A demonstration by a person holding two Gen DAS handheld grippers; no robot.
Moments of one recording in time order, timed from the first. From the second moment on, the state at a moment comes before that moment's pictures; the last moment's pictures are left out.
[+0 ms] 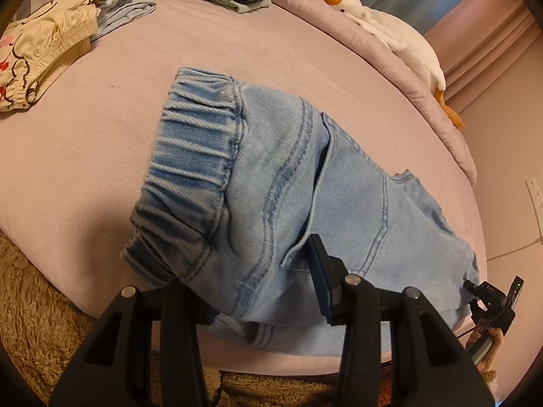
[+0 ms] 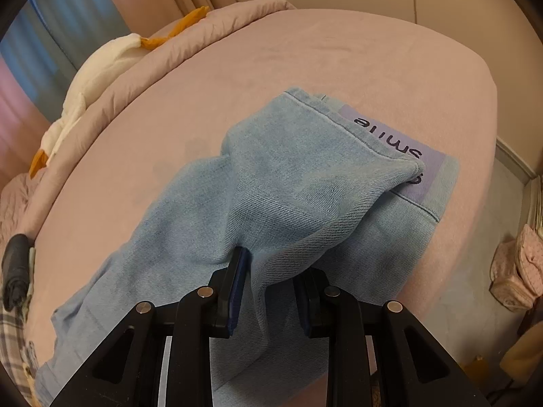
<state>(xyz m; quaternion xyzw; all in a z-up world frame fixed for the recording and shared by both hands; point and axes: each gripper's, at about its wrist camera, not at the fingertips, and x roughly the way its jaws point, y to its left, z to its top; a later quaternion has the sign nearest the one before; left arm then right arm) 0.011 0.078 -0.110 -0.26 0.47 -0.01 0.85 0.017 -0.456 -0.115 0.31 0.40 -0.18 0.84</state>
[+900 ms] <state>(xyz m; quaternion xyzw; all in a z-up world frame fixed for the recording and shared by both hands) 0.010 0.075 -0.110 -0.25 0.47 -0.01 0.85 0.020 -0.448 -0.114 0.29 0.41 -0.20 0.84</state>
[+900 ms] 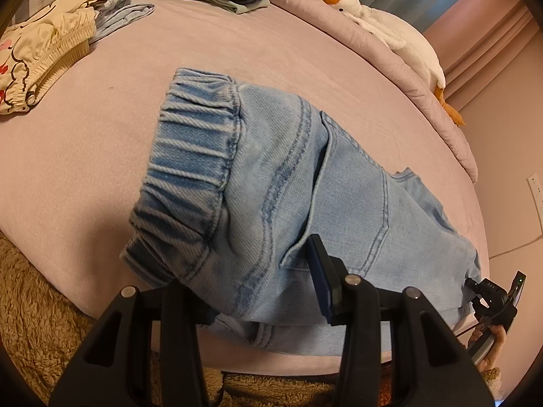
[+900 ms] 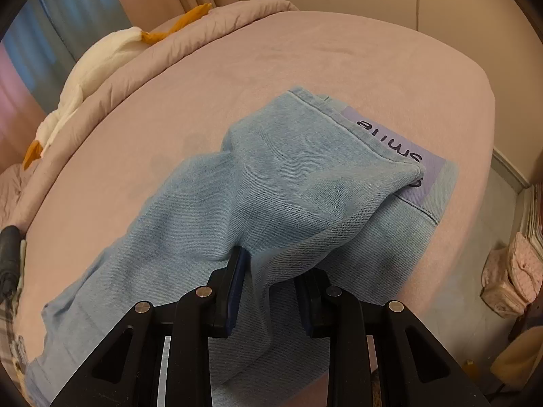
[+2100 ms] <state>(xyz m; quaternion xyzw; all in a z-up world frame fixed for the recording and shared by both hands) 0.012 0.073 -0.111 -0.24 0.47 -0.01 0.85 0.021 -0.447 -0.114 0.28 0.41 -0.20 0.84</state>
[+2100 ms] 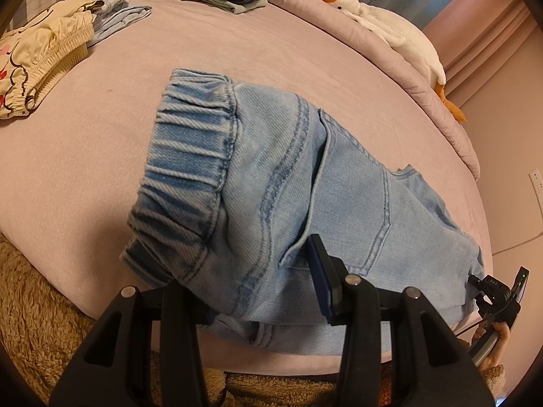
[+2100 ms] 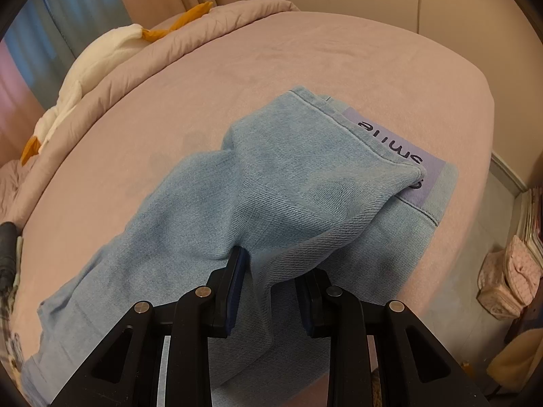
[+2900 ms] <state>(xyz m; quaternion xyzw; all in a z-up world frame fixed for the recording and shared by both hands) 0.012 0.072 -0.112 -0.24 0.47 -0.01 0.85 0.021 -0.446 -0.114 0.28 0.41 -0.20 0.84</state>
